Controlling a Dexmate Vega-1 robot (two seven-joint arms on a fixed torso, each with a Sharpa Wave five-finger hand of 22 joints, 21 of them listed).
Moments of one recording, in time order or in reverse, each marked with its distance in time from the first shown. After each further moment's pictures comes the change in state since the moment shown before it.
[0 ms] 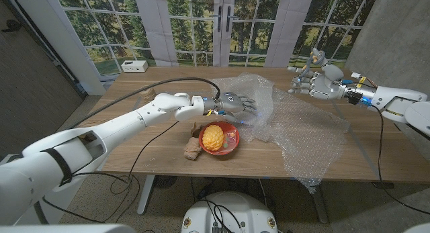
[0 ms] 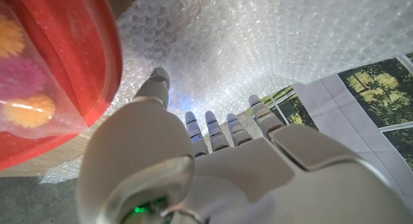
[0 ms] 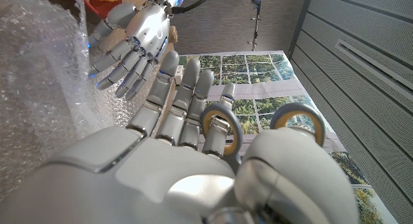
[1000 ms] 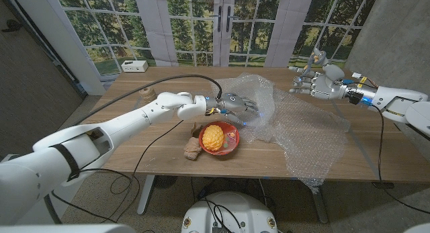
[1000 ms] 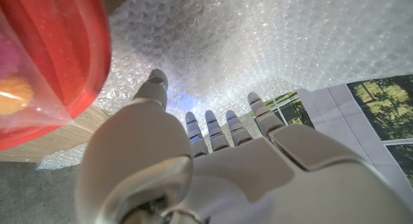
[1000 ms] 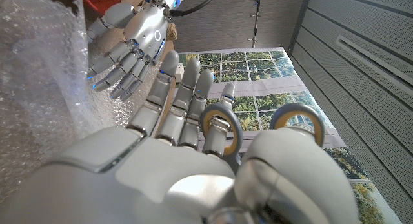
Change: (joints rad) left arm -0.023 -0.047 0.023 0.083 -0.059 -0.017 0.027; left_hand -0.029 0.006 -0.002 0.010 -0.006 -0.005 0.006 0.009 0.000 0.015 0.003 0.020 -0.005 0.044 -0.010 0.012 0.002 0.033 -0.008 0.019 0.000; right arm 0.004 0.006 0.001 0.013 0.003 -0.004 0.001; right_hand 0.000 0.000 -0.004 0.004 0.000 0.000 0.000 0.000 0.000 0.000 0.000 0.004 0.000 0.004 -0.004 0.000 0.000 0.000 0.000 -0.004 0.000
